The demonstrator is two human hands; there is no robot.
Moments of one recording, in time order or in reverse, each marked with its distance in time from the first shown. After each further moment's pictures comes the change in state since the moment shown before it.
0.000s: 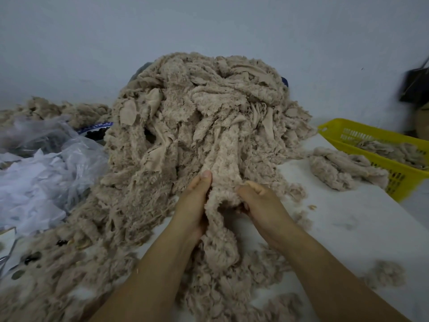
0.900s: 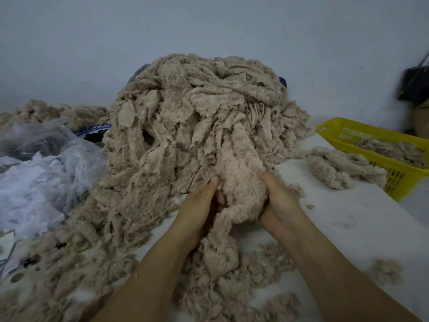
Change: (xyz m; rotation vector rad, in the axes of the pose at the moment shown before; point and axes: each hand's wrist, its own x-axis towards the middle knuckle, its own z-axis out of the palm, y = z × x) left_hand -0.004 -0.003 0.000 0.492 0.058 -0.033; right_hand 0.008 -0.011 -0.014 0.687 0.054 0.158
